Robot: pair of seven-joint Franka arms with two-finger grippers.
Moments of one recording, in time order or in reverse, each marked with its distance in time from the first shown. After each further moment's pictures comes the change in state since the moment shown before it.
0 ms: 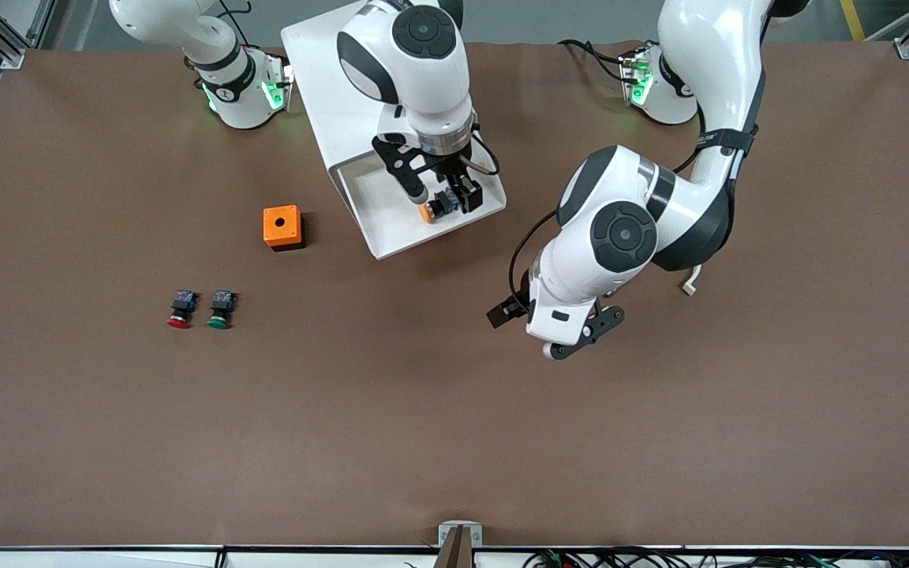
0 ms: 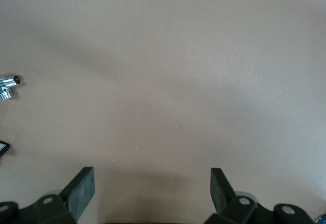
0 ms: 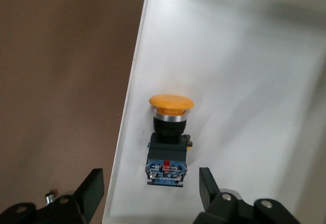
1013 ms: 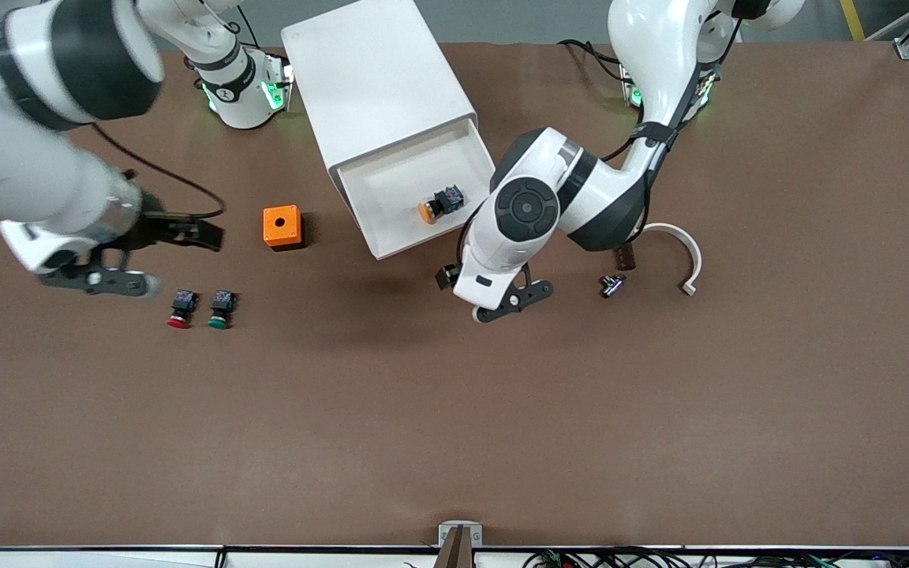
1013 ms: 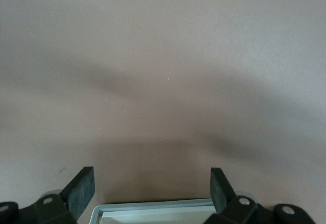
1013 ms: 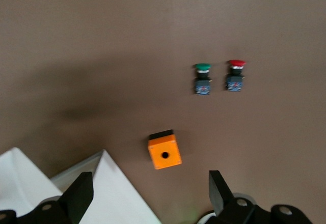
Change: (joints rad) left arm -0.146 0.036 -0.004 -0.014 0.000 0.004 -0.001; right arm -0.672 -0.073 -0.026 0.222 -0.001 -0.532 -1.464
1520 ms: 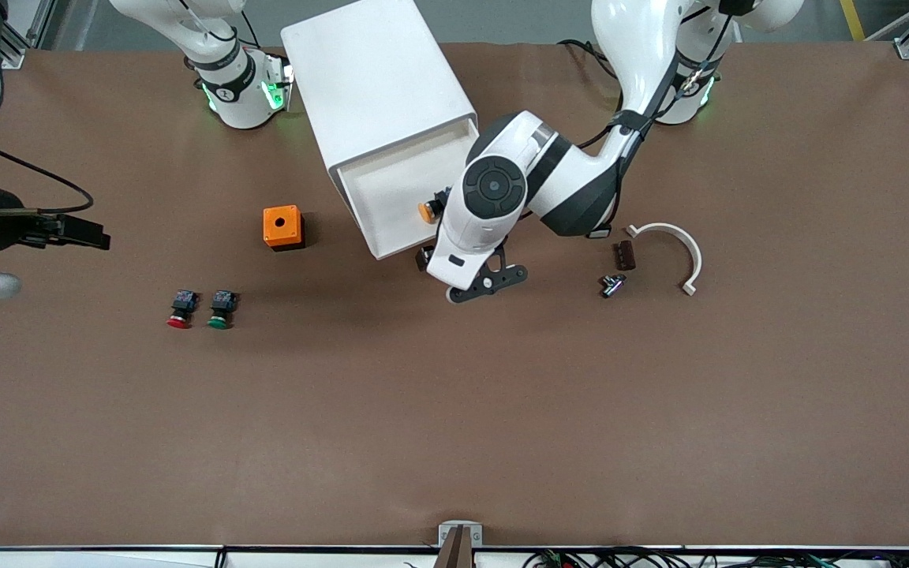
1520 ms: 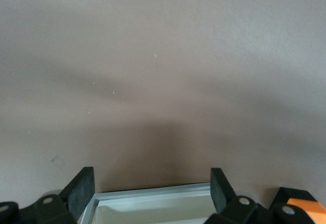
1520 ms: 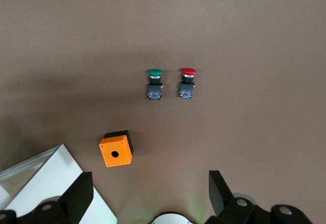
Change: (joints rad) left arm -0.058 0.000 -0.001 0.003 0.000 0.002 0.000; right arm -0.202 -0.029 0.001 0.000 -0.024 -0.033 -0.255
